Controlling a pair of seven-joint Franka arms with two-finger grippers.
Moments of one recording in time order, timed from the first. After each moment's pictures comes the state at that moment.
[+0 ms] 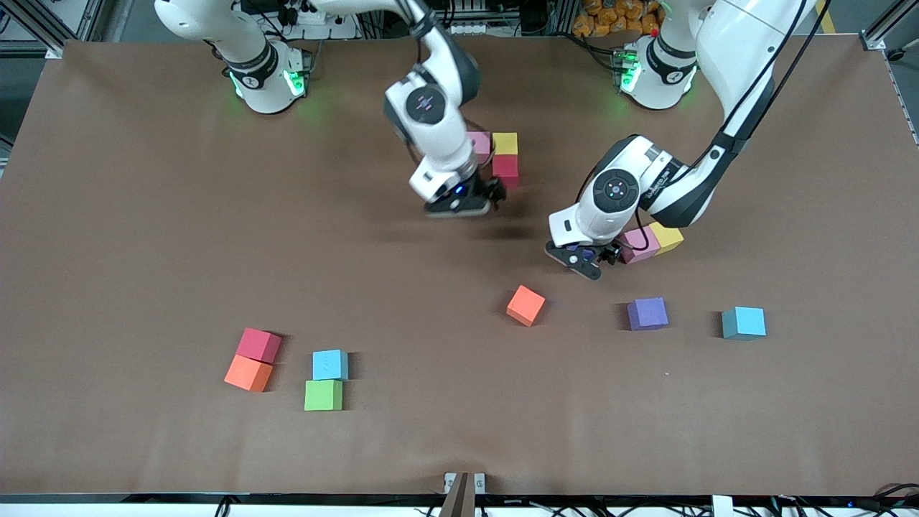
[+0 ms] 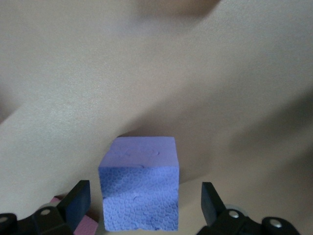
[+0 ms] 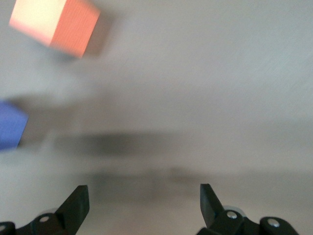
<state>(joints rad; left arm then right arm) 0.00 0.47 -0.51 -2.08 0.34 2.34 -0.15 1.18 0.52 -0.36 -1.87 0.49 2.55 0.59</state>
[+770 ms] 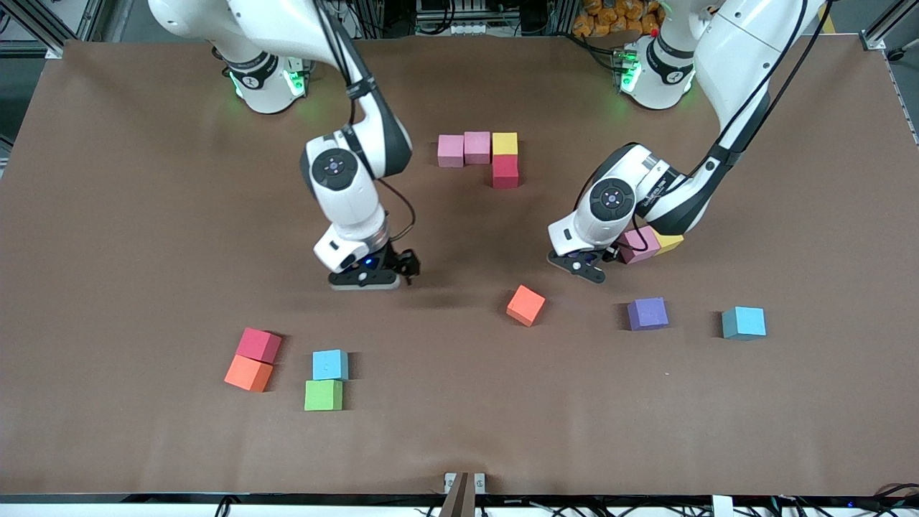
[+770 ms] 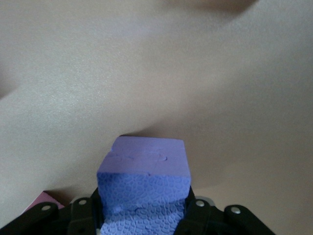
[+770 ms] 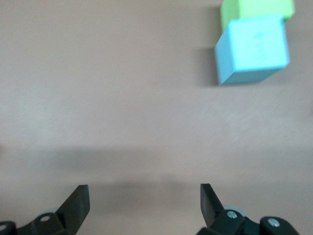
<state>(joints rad) 0.01 0.51 -0.52 -2.07 0.38 2.34 -0.31 0.99 0.53 -0.50 -1.86 0.27 2.54 0.33</state>
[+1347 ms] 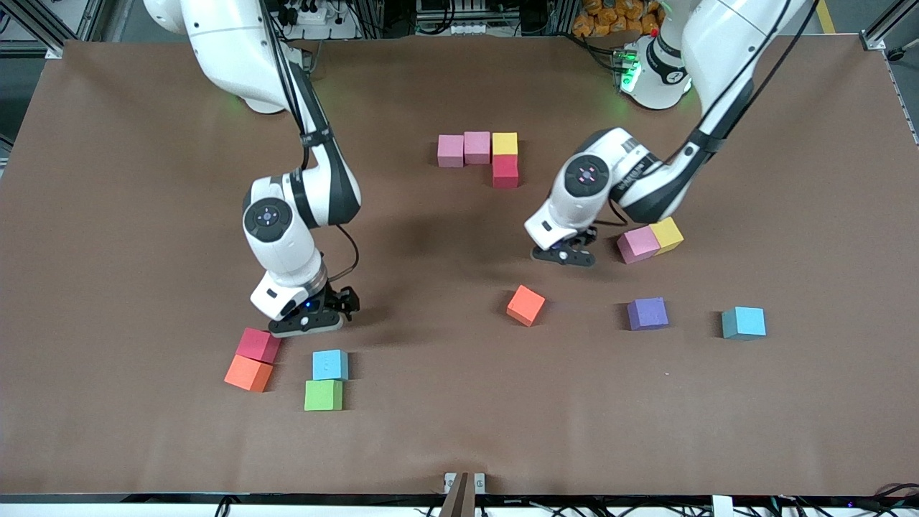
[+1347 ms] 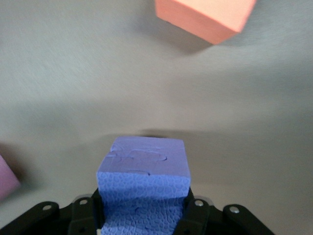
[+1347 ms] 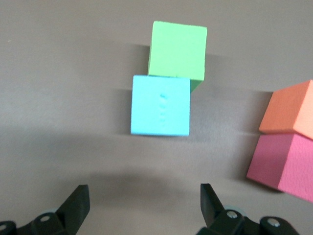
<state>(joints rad) 0.00 0.49 -0.66 -2.06 0.38 2.34 -0.81 0.79 0.64 -0.47 -1.76 0.26 2.55 0.08</state>
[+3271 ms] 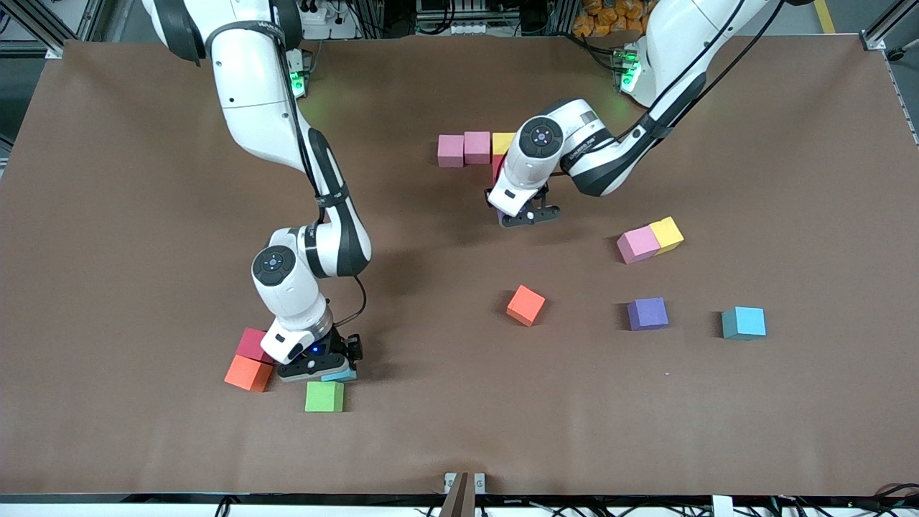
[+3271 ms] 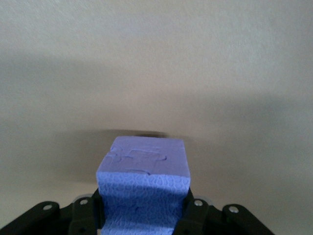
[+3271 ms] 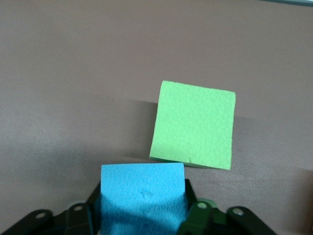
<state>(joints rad) -0.05 0.52 -0.77 -2.13 0.31 2.42 -1.19 0.69 0.89 -0.42 -1.51 0.49 2.68 -0.11</state>
